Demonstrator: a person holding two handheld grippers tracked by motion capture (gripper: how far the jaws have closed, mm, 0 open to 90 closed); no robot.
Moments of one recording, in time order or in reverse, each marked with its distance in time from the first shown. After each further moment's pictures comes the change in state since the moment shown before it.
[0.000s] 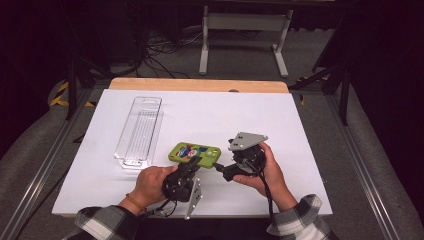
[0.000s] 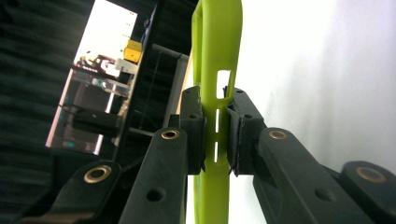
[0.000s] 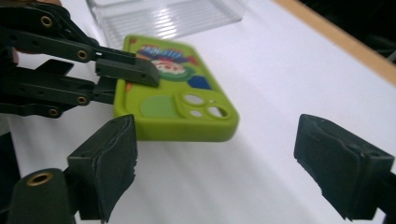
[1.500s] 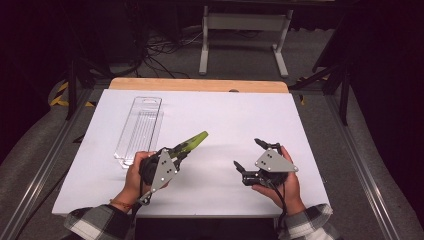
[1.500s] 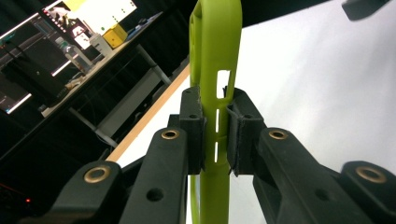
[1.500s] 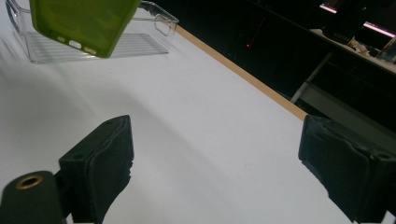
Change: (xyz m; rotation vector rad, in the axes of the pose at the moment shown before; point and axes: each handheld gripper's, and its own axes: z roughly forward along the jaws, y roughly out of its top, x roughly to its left) left arm 0.060 -0.031 -0.021 -0.136 -0.114 -0.510; right arm -0.003 -0.064 -0.025 -0.235 -0.288 -0.078
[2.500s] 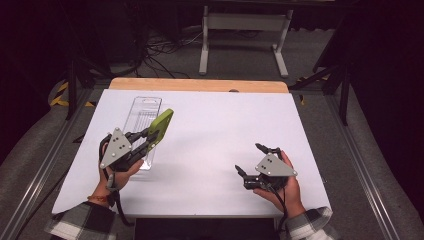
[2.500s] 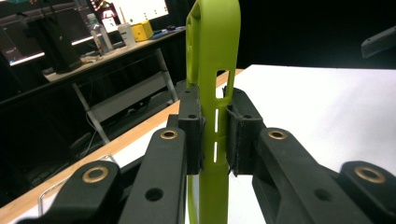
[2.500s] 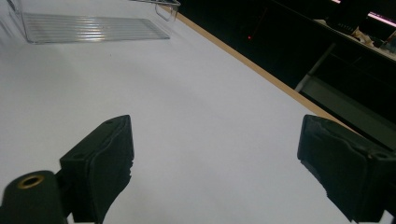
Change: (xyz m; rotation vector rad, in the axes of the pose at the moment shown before) left arm 0.068 -0.032 -0.040 -0.093 0.034 -0.342; right arm 0.004 -0.016 0.001 0.027 0.004 0.007
